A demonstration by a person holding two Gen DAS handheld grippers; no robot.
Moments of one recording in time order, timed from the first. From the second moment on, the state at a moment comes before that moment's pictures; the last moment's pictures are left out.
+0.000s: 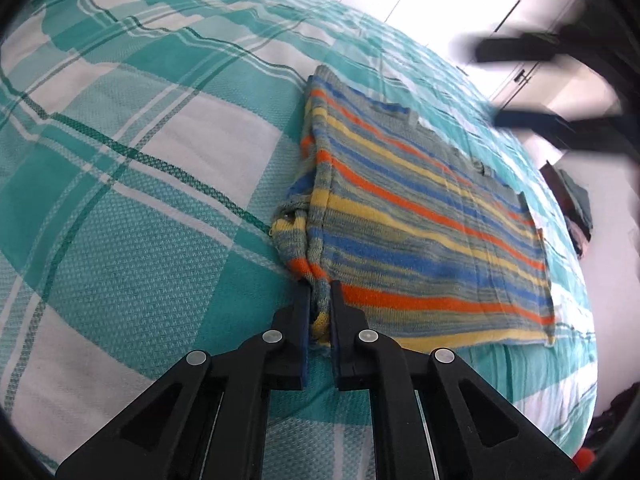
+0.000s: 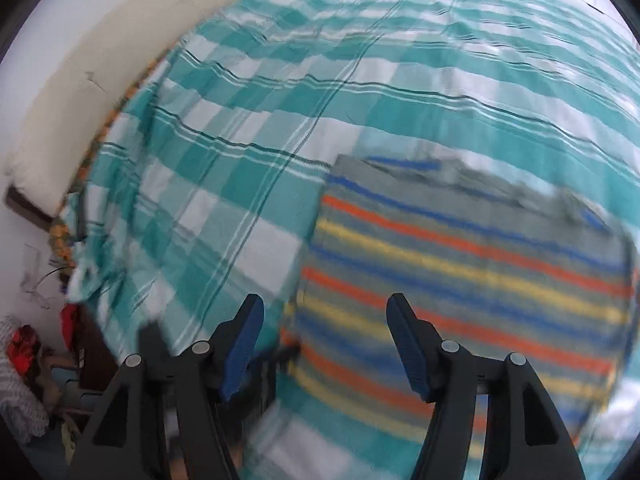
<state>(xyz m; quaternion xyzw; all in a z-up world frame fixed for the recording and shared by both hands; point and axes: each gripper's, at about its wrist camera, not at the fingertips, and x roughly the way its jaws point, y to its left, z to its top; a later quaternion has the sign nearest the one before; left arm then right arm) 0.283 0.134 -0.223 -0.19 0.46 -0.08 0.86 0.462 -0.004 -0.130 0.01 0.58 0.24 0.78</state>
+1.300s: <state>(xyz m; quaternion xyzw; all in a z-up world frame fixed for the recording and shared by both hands) 0.292 -0.177 -0.177 -0.06 0.47 -0.30 0.83 0.504 -0.363 -0.191 0.10 0.55 0.14 0.82</state>
